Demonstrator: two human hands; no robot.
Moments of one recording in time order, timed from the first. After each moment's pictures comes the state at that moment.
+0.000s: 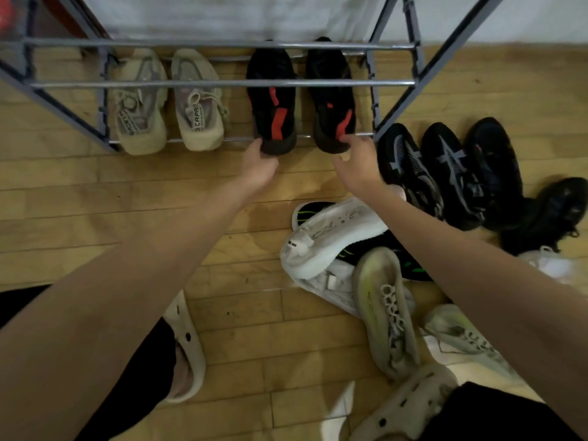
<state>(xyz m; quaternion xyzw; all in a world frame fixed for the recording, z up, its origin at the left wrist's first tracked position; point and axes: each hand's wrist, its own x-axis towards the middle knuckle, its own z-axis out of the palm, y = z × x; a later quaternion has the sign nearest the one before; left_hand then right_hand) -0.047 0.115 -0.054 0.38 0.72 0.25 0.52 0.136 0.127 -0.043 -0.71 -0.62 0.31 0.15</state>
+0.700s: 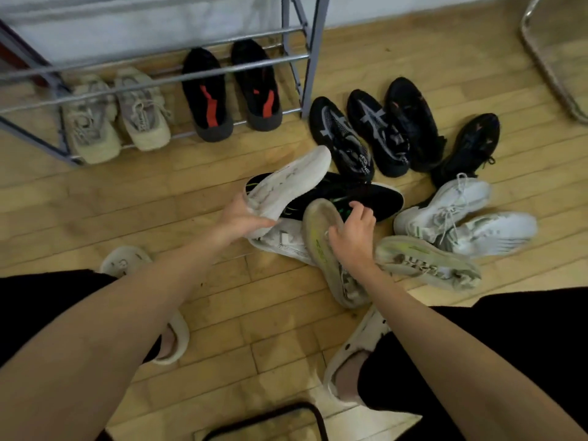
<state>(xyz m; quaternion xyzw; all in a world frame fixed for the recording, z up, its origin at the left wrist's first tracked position) 0.021 -0.017 -0.042 0.48 0.73 0.01 0.48 0.227 -0.097 -0.045 -0.81 -0.51 0.24 0.15</state>
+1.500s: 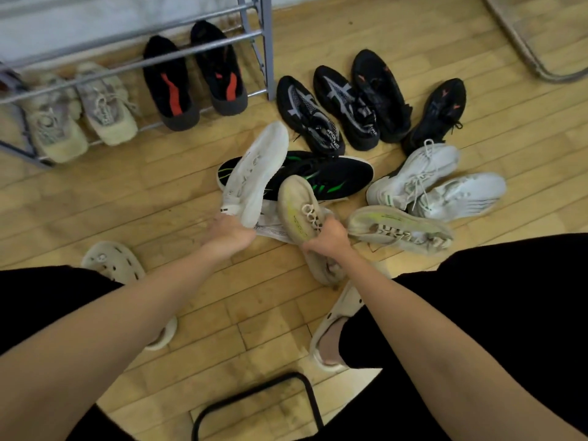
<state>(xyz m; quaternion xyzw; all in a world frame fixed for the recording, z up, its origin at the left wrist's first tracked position) 0.049 -0.084 -0.022 0.50 0.76 -0.14 0.39 0.252 -0.135 -0.072 -0.79 -0.41 0.45 0.01</state>
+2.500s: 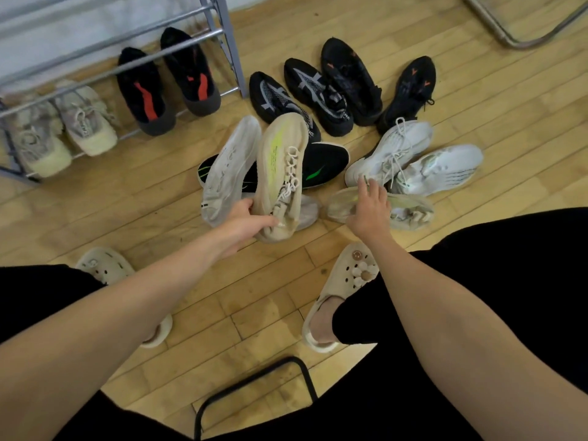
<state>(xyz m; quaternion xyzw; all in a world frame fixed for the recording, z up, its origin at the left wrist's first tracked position) 0.104 -0.110 0.015 0.49 0.63 0.04 0.61 0.343 -0.173 -0.061 -0.85 -0.50 0.18 0.00</state>
